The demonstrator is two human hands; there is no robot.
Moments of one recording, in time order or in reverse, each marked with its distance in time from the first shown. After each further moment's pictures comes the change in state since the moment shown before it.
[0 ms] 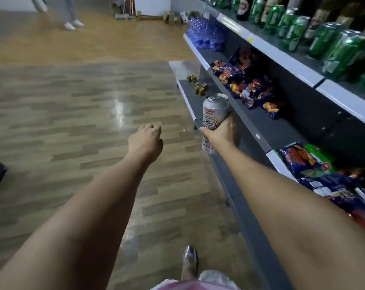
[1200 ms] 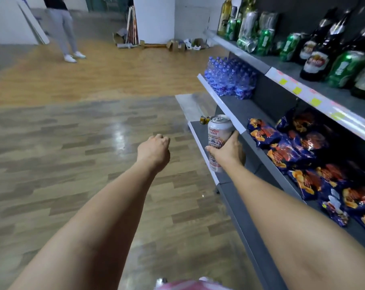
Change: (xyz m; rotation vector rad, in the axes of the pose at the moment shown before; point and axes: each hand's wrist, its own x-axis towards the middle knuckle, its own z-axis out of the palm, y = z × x) left_hand 0.639 -0.170 0.059 0.043 0.033 0.097; right_hand 0.541 -0.223 0.286 -0.067 0.014 0.024
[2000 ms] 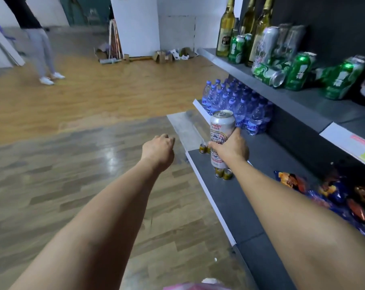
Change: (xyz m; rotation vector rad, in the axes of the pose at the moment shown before) left_hand 0.446 -0.048 0.056 0.060 -0.024 0.137; right_hand 0.410 -0.129 0.108 0.030 0.065 0.060
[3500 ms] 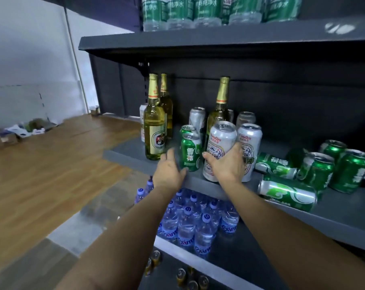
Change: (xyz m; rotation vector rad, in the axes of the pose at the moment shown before) left_hand 0.612 0.066 0.024 -0.806 -0.026 0.538; right_hand 0.464 -0.156 0.014 0.044 0.857 0.352
